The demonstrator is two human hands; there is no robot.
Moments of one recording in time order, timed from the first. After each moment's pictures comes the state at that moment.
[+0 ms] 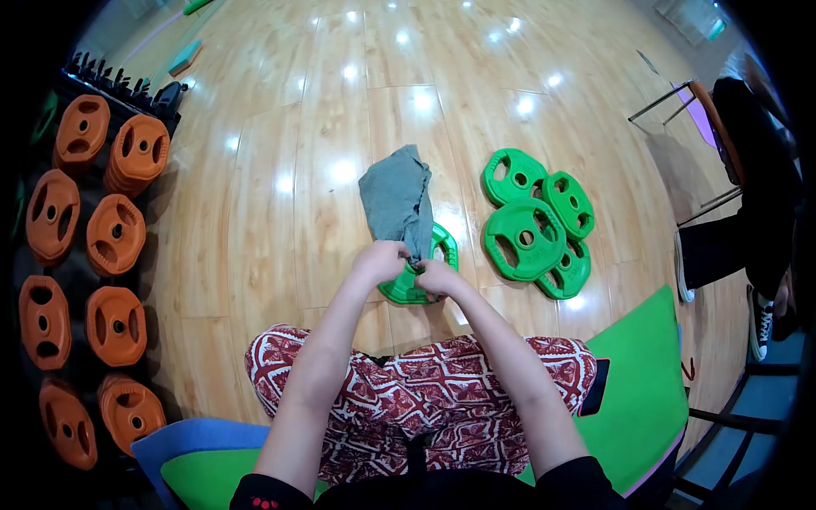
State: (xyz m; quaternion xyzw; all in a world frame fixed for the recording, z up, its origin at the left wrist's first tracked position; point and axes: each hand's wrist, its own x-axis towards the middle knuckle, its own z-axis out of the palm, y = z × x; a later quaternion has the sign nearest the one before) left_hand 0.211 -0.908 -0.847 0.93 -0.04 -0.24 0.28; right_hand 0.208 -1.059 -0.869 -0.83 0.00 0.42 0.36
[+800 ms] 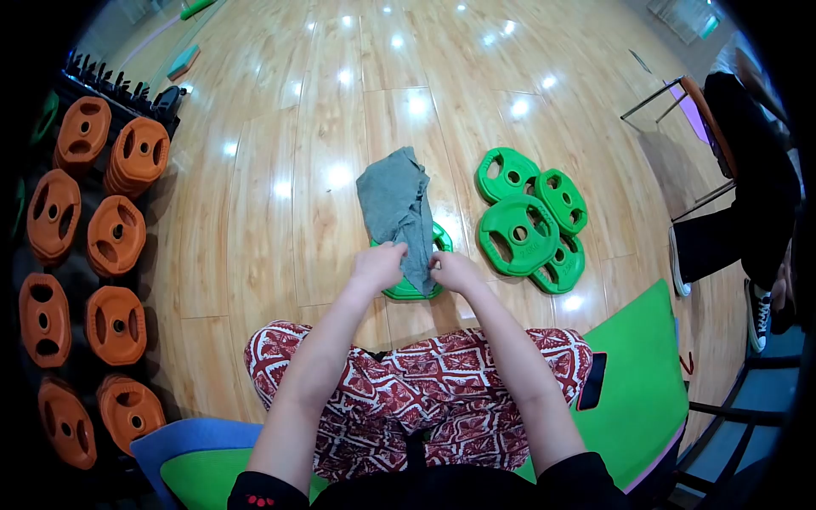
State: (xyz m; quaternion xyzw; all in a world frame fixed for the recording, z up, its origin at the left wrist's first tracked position) left_hand 0.188 -0.916 -0.831 0.97 -0.12 -0.17 0.16; right_hand 0.201 -1.096 -0.878 -0.94 -0.12 0.25 0.21
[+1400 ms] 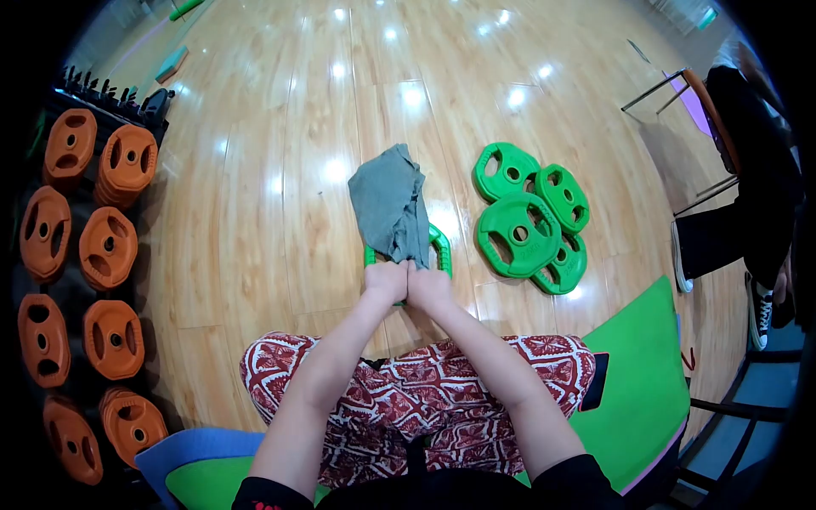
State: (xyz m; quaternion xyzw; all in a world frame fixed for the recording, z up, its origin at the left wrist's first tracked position) left_hand 0.192 -0.944 -0.882 0.96 -0.09 -0.28 0.03; right_hand 0.184 -1.041 -0.874 -0.95 -0.13 0.26 0.05
